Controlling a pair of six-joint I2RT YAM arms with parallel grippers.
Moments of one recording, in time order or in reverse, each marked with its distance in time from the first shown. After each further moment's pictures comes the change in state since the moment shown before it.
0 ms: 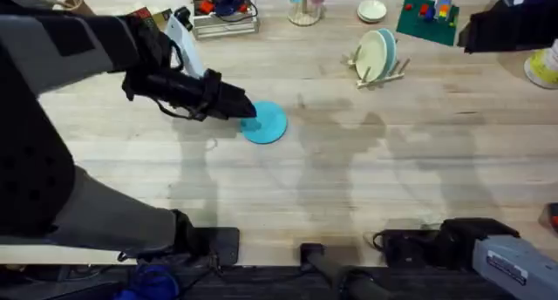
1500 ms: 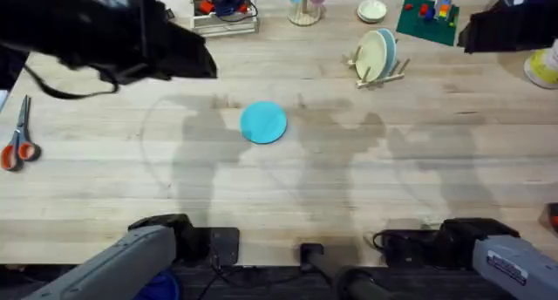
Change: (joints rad) left arm -0.018 -0.483 0.402 -0.410 -0.334 -0.185; right arm 0.000 0.000 0.000 0.000 0.000 0.000
